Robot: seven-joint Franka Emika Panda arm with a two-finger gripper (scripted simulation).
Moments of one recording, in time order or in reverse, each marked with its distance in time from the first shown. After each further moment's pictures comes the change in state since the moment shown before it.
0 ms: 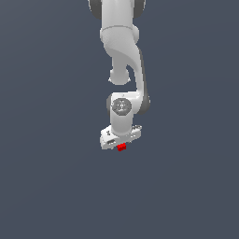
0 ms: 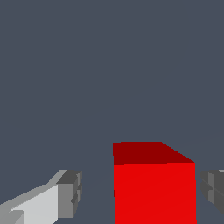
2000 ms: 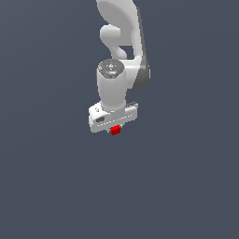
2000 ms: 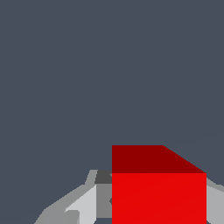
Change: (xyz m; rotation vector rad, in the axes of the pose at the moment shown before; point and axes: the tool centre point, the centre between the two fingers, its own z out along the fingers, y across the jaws) arm -0.025 0.022 -0.128 -0.001 -0.003 -0.021
